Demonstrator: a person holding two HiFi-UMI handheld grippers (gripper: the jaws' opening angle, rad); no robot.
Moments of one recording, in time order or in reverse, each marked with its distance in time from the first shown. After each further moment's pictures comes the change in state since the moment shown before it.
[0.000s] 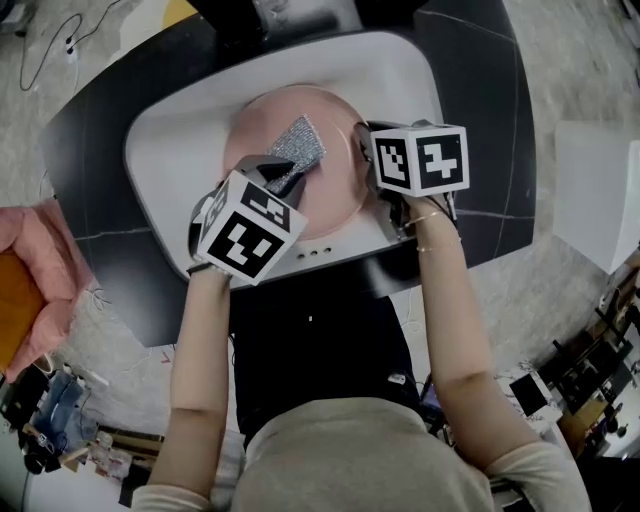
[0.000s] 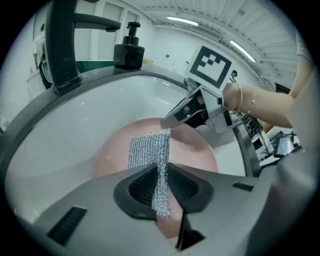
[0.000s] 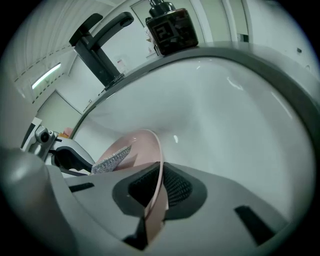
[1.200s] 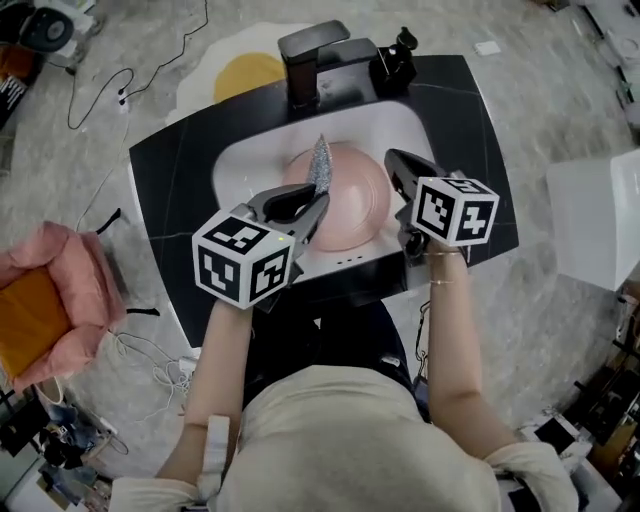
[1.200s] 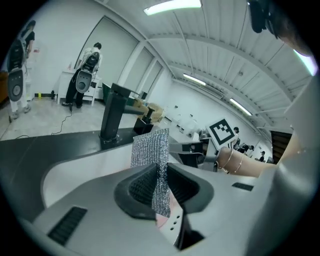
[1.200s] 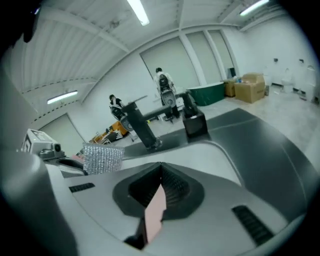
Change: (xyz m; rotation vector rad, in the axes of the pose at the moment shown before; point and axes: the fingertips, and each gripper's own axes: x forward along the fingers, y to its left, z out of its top) left arm -0.167 -0.014 0.065 -0.264 -0.528 -0.071; right arm -0.135 0.071 0.065 0.036 -0.480 0.037
